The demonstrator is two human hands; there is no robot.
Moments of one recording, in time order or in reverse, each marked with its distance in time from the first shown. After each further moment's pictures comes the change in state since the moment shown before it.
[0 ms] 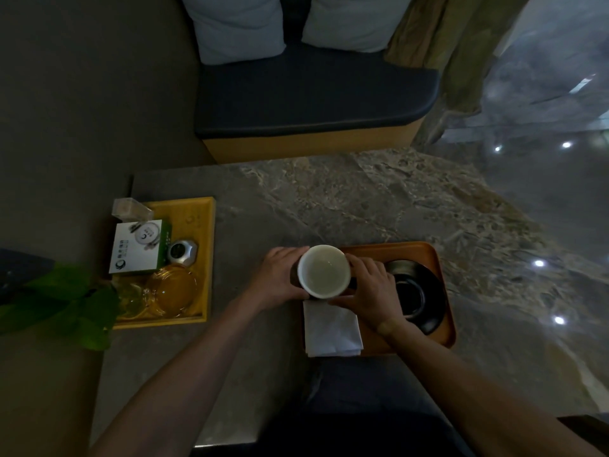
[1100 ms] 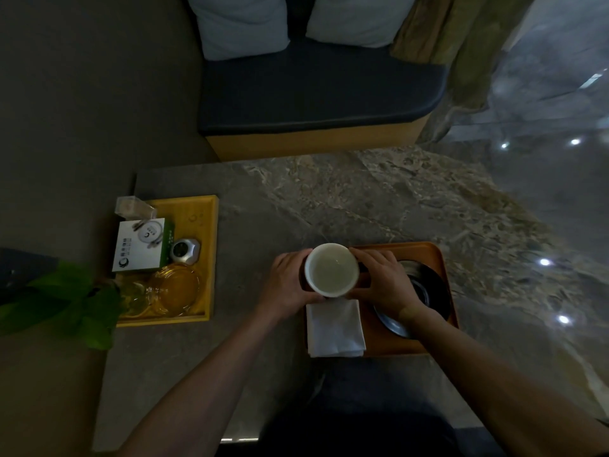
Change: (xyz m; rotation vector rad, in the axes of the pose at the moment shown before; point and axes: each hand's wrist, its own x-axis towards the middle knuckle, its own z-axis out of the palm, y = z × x) left_hand -0.010 0.018 0.022 -0.186 0.162 -0.115; right_hand 0.017 0.019 -0.022 -0.002 -0.075 -0.106
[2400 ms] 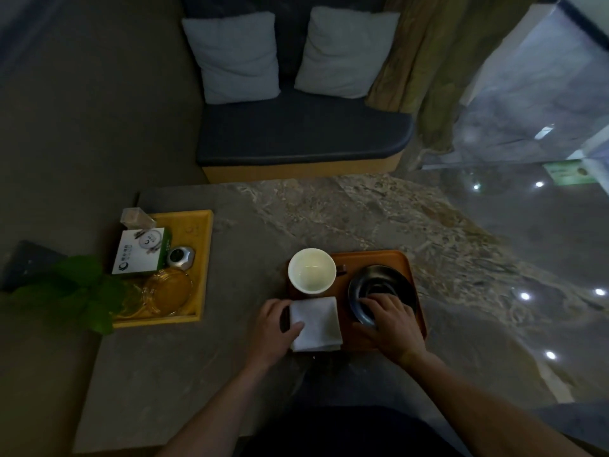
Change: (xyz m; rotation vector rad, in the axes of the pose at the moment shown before) left_hand -0.092 -0.004 0.041 -0.069 0.019 -0.229; right_hand -0.100 0.034 0.009 -0.303 -0.038 0.110
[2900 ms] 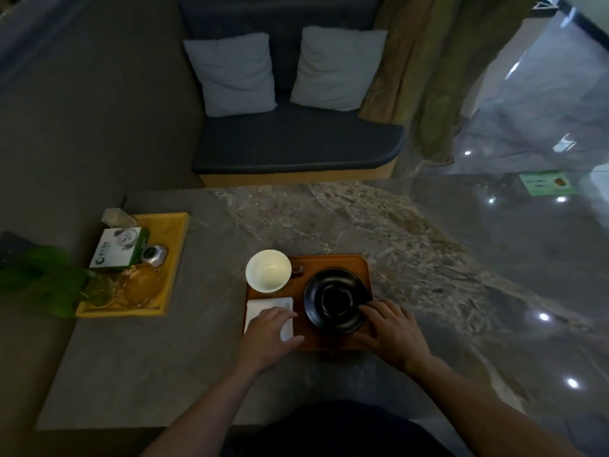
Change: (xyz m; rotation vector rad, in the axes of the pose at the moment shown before) left_hand -0.019 0.075 0.065 0.307 -0.007 0.187; right_hand -0.032 0.106 -0.032 -0.073 -0.015 -0.151
